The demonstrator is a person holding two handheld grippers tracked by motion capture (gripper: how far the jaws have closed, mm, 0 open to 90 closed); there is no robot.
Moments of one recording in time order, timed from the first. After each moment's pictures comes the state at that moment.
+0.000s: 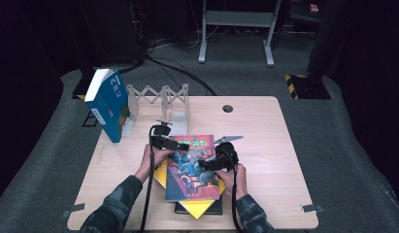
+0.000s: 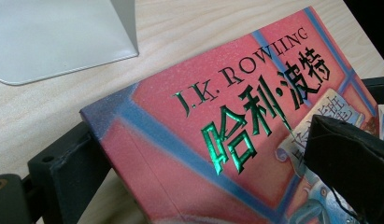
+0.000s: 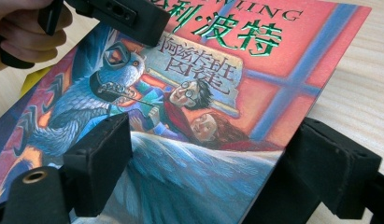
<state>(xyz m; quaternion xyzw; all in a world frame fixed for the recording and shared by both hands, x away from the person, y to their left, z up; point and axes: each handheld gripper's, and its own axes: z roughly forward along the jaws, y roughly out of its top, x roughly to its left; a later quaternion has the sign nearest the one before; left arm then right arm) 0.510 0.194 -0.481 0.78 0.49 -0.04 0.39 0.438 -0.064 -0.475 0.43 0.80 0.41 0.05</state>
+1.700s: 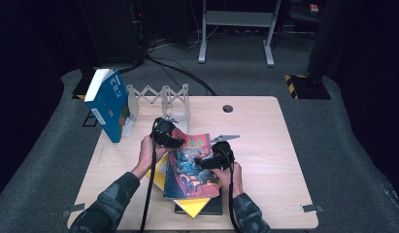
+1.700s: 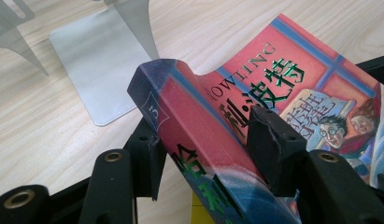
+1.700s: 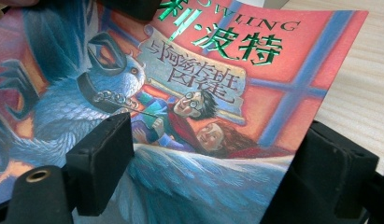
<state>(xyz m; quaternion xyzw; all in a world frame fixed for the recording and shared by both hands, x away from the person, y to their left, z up) 0.488 0.176 -0.426 0.84 0.41 0.14 0.32 0.444 -0.054 -0.478 0.42 0.80 0.43 0.04</state>
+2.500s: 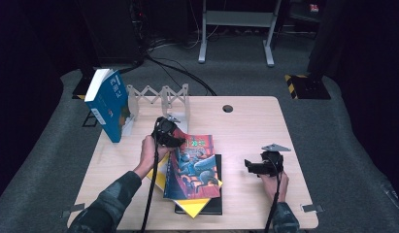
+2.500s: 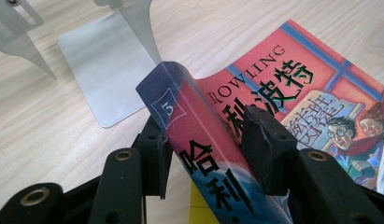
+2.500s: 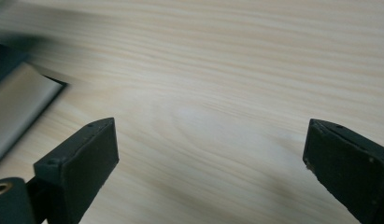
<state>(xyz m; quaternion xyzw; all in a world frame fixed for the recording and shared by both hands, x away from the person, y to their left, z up) 0.485 0.169 -0.422 0.84 0.42 0.15 0.31 0.429 -0.213 -0.515 0.53 0.74 0.37 0.20</state>
